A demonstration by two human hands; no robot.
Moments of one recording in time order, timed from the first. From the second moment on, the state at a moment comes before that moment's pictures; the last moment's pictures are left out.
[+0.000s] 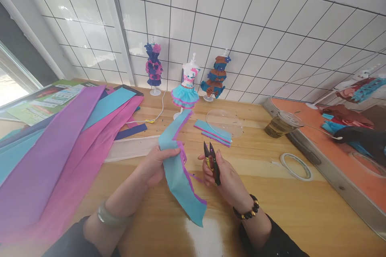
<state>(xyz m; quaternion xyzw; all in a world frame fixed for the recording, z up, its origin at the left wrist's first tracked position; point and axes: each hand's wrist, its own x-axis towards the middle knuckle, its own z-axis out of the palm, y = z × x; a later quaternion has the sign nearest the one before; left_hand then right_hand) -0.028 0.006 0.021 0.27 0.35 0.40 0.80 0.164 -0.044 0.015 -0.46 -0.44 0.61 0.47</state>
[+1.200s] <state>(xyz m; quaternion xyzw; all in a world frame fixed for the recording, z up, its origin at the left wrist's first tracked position) -0.009 -0.002 0.011 0.41 0.39 0.38 0.73 0.154 -0.049 0.020 -0.46 -0.54 0.60 0.38</state>
